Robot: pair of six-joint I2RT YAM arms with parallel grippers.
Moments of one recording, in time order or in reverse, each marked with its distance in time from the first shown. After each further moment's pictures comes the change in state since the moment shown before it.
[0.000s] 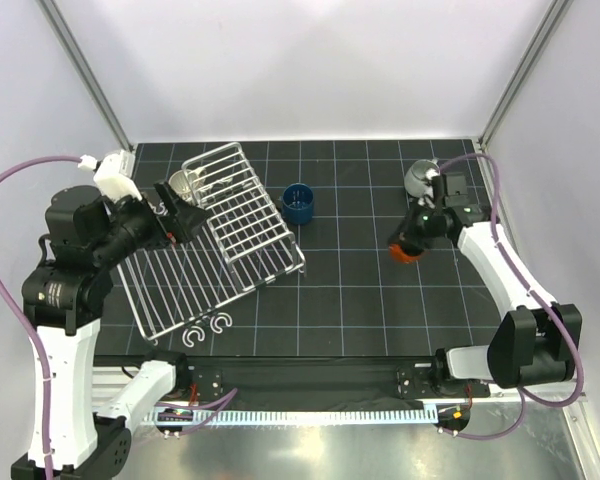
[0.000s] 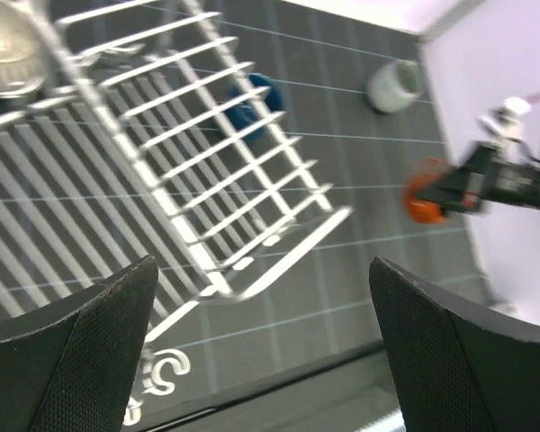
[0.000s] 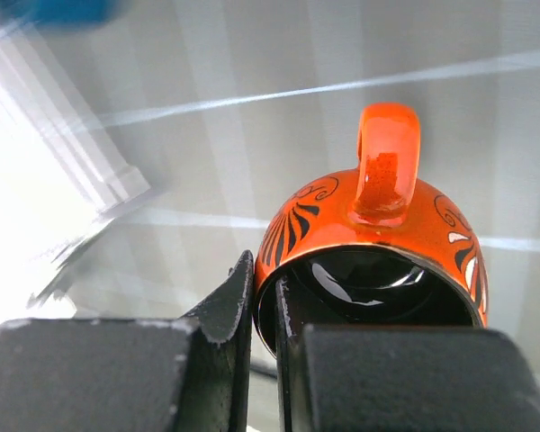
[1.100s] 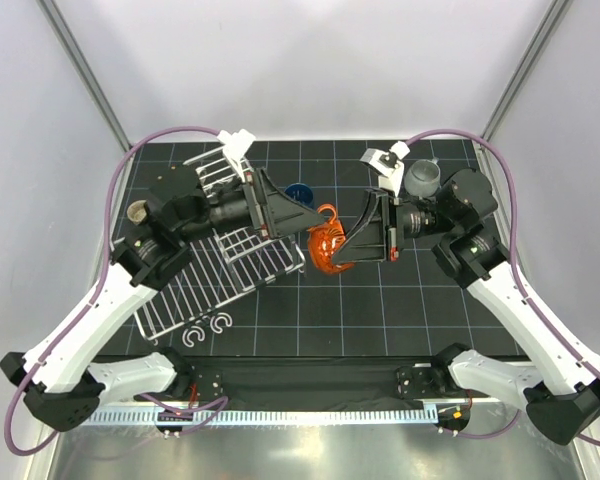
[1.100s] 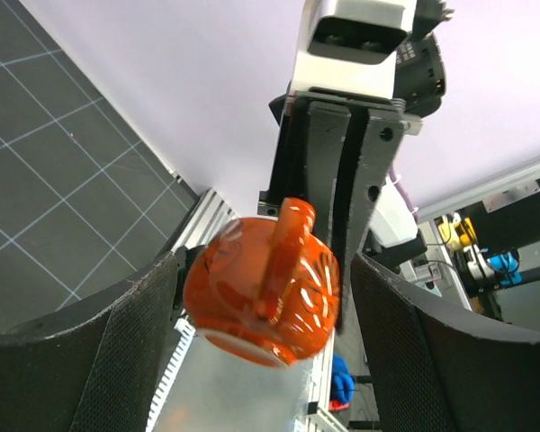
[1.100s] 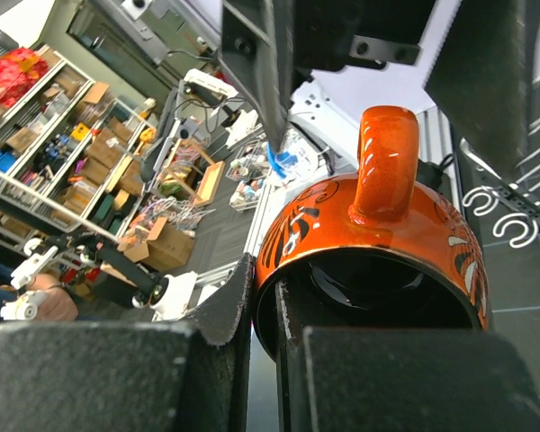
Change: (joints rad) left arm -0.595 0.188 -0.157 0.757 0.257 -0.508; right arm 0.460 -0.287 0.101 0.863 -0.932 0.469
